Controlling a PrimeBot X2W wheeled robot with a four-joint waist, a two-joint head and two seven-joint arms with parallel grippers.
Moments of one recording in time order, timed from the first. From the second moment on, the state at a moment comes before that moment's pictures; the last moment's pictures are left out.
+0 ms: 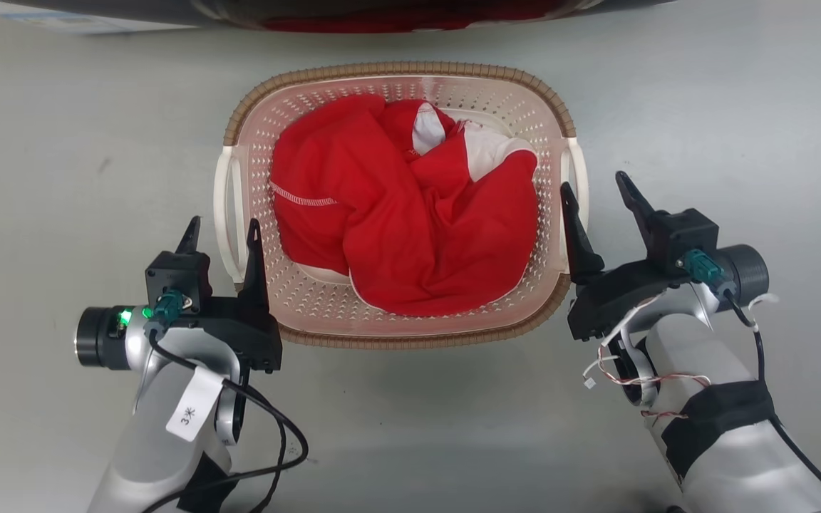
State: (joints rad) left arm -0.60 0.04 -0.18 0.72 -0.20 0.08 -0.22; right arm -0.70 -0.06 0.34 0.70 0.21 -0.04 -0.24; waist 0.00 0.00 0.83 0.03
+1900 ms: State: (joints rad) left arm -0.78 0.03 -0.41 1.05 -0.42 0.04 -0.21; right arm -0.84 -0.07 0.60 0.99 0.51 -0.12 -0.22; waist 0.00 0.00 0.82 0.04
